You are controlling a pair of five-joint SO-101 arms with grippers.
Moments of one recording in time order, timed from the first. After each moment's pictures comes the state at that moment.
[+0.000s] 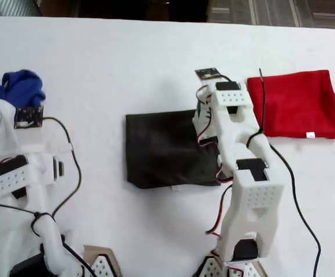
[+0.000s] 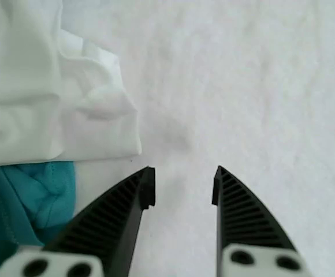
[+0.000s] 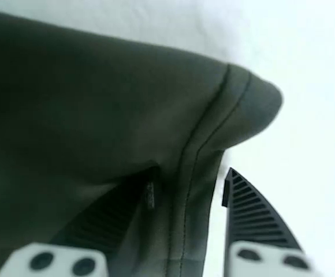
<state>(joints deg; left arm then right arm) -33.9 -29.9 58.5 50.6 -17.1 -8.4 33.1 -6.5 77.0 9.8</state>
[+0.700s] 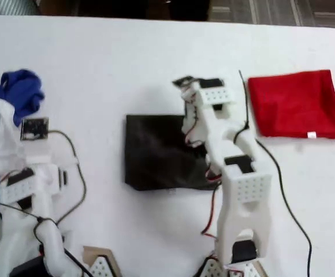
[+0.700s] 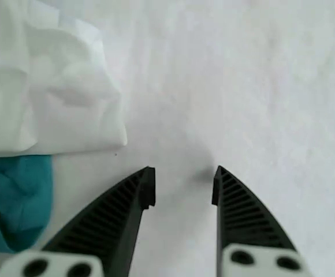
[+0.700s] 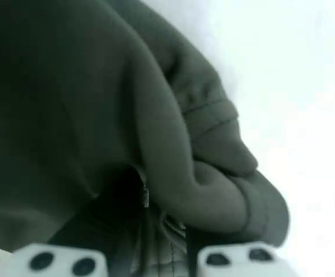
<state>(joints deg) -33.9 -30.6 69.0 39.9 -17.1 -13.3 39.6 -14.2 86.9 20.4</state>
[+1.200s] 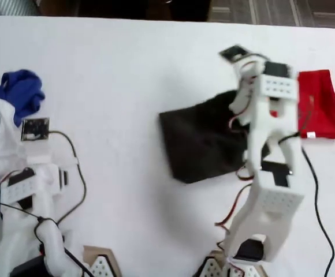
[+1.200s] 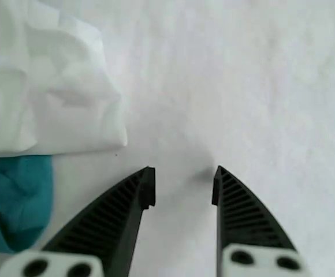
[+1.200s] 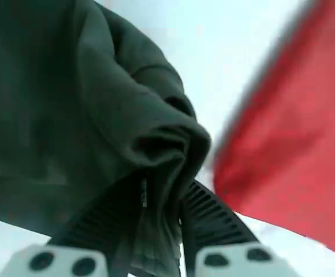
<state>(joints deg) -33.9 -30.6 69.1 39.7 -17.1 5.9 25.8 -24.9 87.9 40.5</state>
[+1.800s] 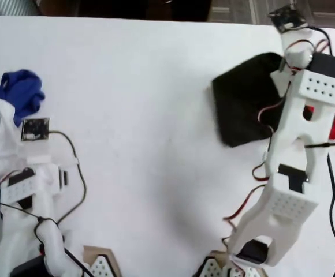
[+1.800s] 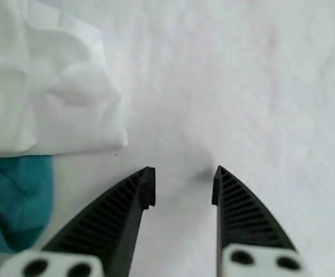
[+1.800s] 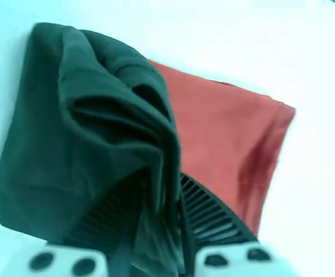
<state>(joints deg) -33.9 -30.6 69.1 39.7 -17.1 15.5 25.4 -41.7 81.3 41.6</state>
